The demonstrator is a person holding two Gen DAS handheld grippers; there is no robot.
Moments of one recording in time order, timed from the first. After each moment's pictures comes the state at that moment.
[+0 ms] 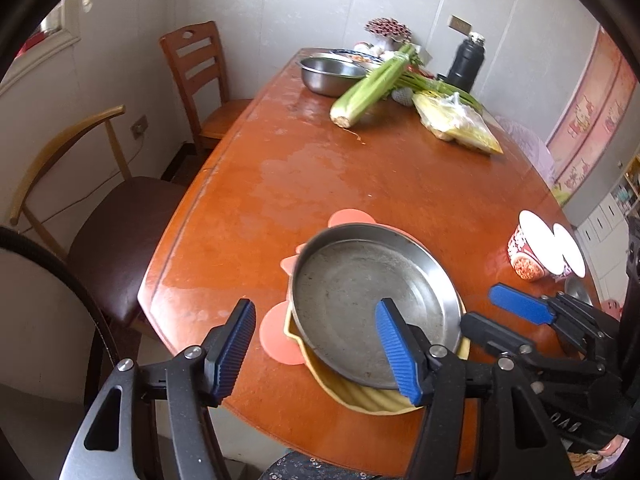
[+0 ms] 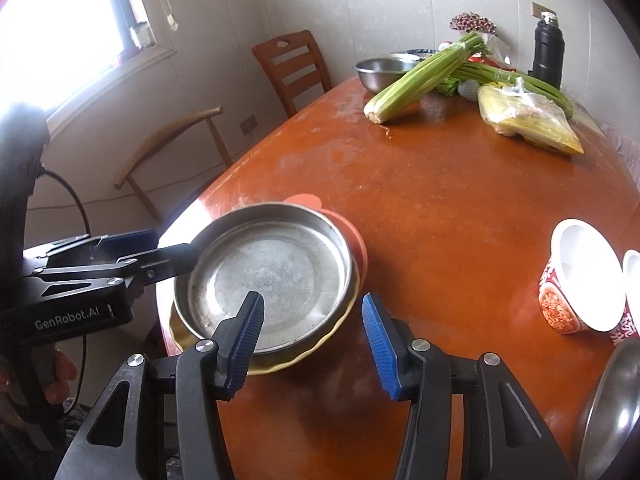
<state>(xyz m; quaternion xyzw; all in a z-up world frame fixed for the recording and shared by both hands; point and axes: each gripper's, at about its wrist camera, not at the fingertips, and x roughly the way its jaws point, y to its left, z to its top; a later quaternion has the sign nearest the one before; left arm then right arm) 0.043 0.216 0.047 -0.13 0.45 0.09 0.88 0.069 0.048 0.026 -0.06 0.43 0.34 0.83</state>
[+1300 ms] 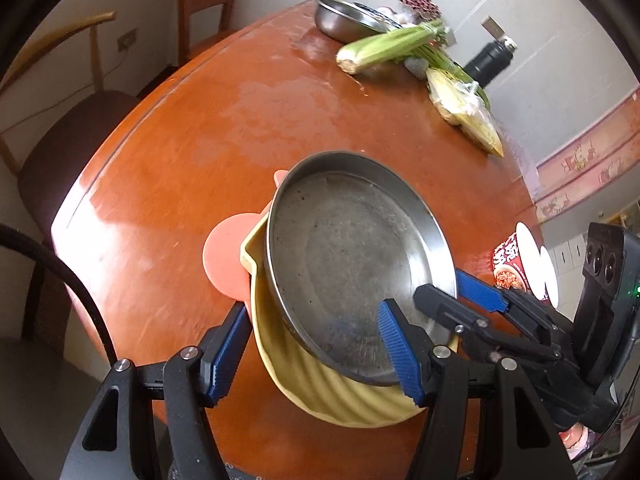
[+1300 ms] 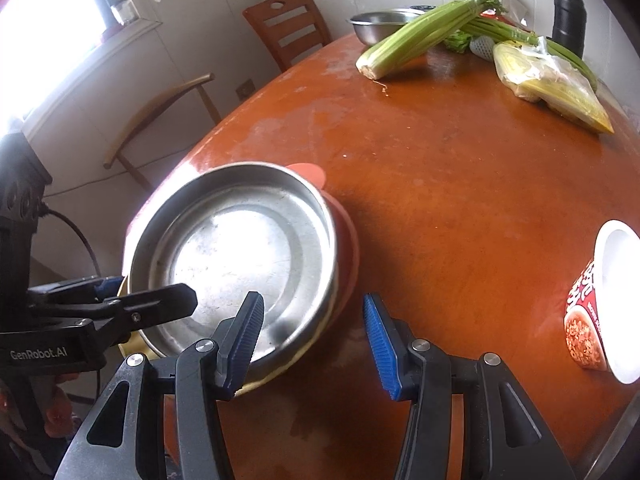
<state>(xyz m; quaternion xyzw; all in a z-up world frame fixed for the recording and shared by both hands) 0.081 0.217 -0.009 -0.26 0.51 0.04 0.82 0.127 0.061 -0.016 -0.08 0.49 0.35 0.79</state>
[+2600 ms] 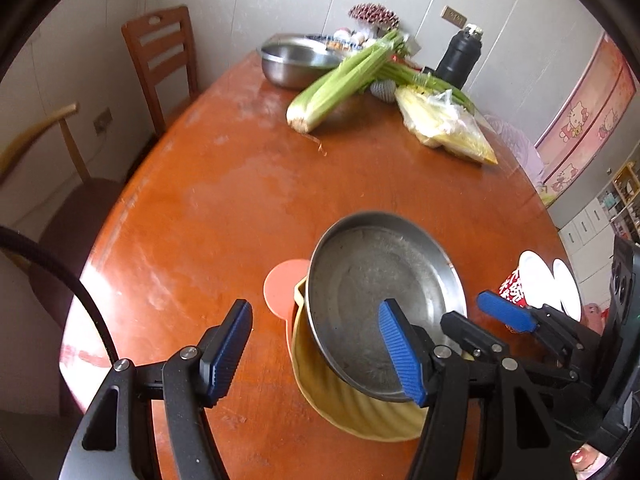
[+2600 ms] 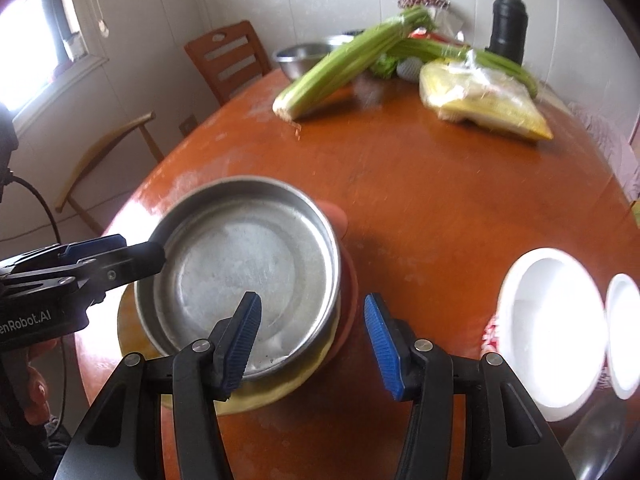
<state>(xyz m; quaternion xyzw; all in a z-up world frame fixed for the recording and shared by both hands) 0.144 0.197 0.032 -0.15 0.47 0.05 0.87 0.160 0.028 0.005 -0.07 0.45 0.26 0.85</state>
